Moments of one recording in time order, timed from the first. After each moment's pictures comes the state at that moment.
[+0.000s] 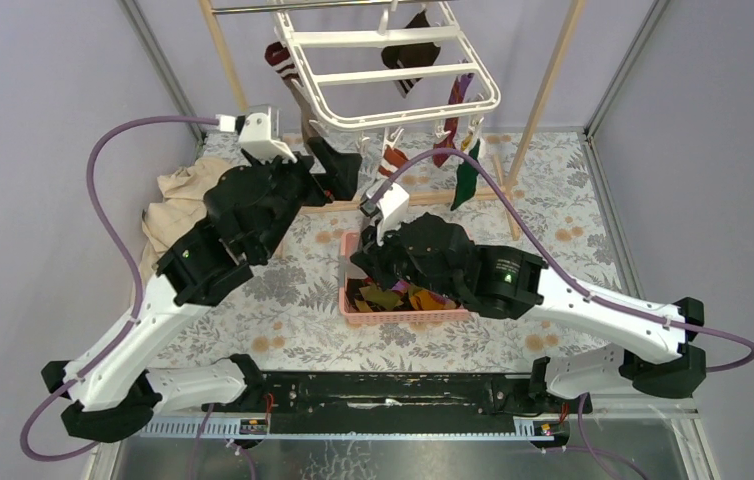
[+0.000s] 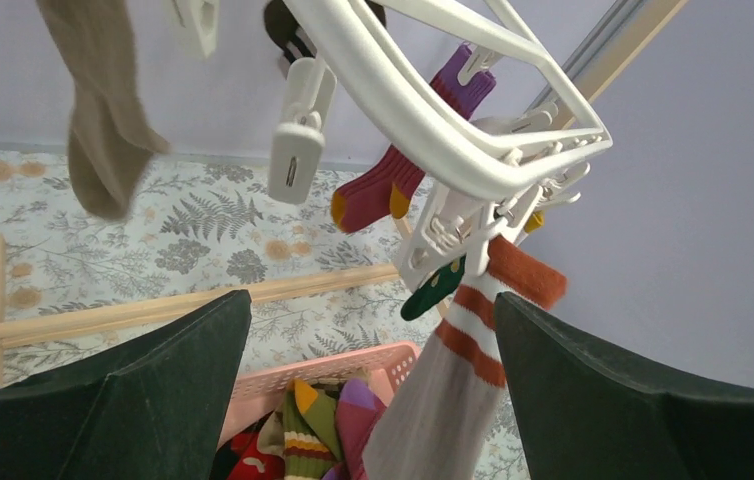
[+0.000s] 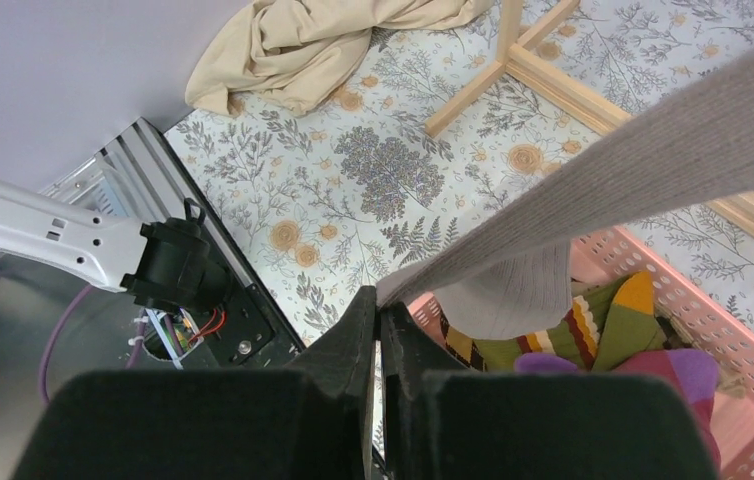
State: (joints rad) left arm -0.88 1.06 1.48 -0.46 -0.53 -0.44; right arm 1.26 1.31 1.45 -0.51 0.27 0.29
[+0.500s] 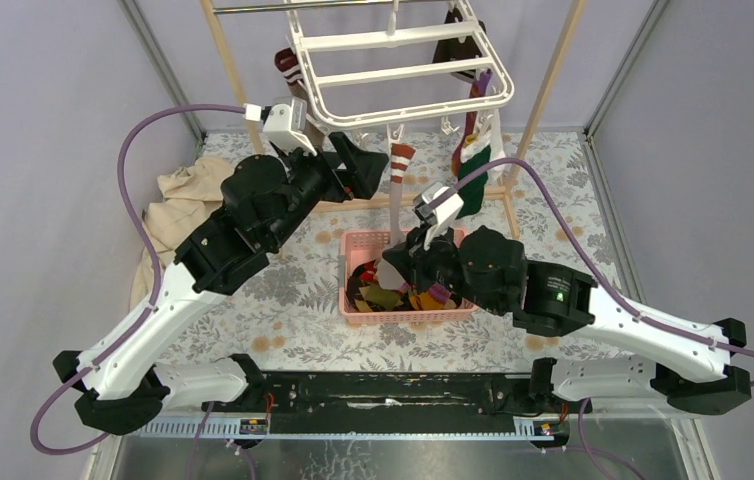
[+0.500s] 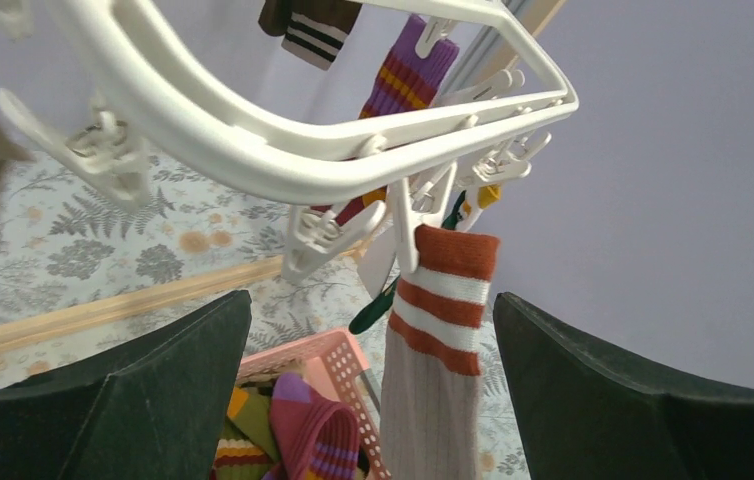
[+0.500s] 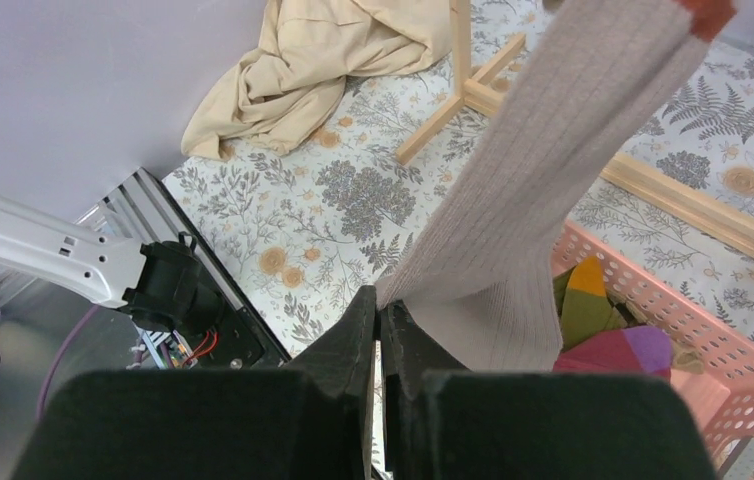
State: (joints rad) left arm -0.83 1.14 1.50 -0.40 -0.33 -0.50; right arm 1.26 1.09 1.28 -0.45 0.36 0.30
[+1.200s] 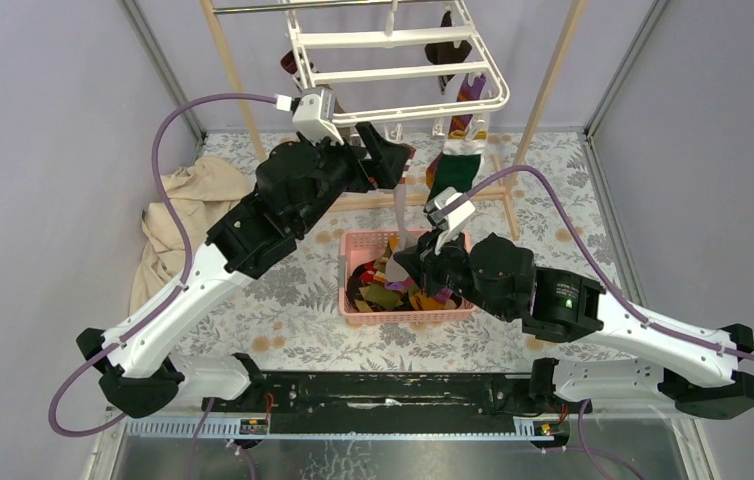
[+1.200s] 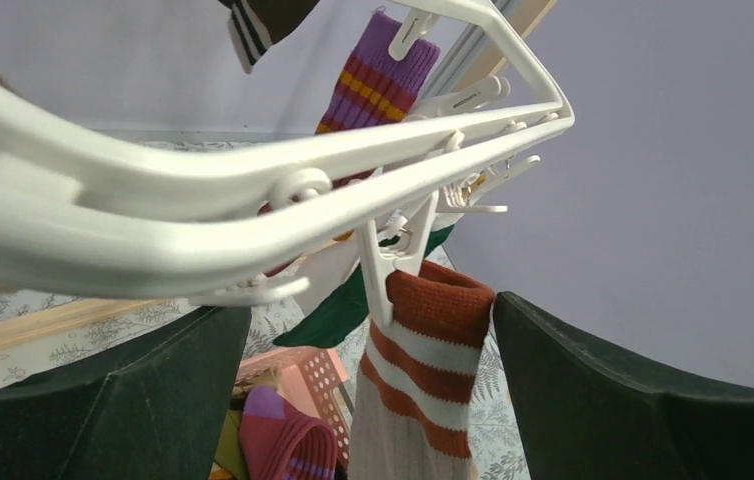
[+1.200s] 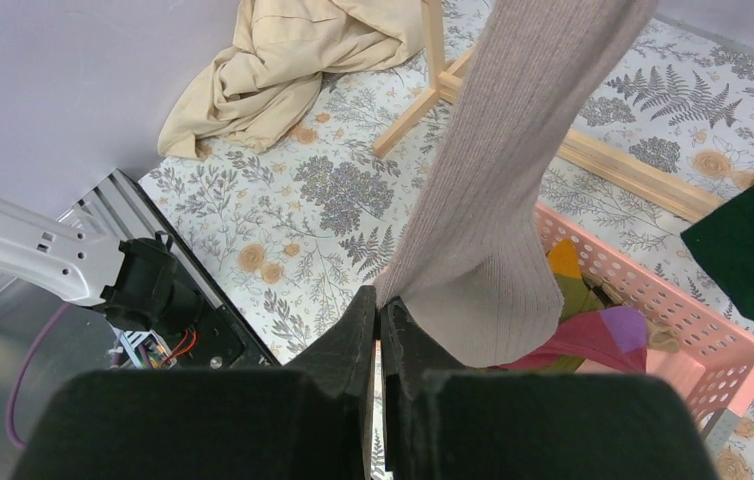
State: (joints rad) left arm -0.83 1.26 1.54 -0.33 -0.30 -0.54; right arm 1.26 1.01 1.21 -0.44 0.40 0.30
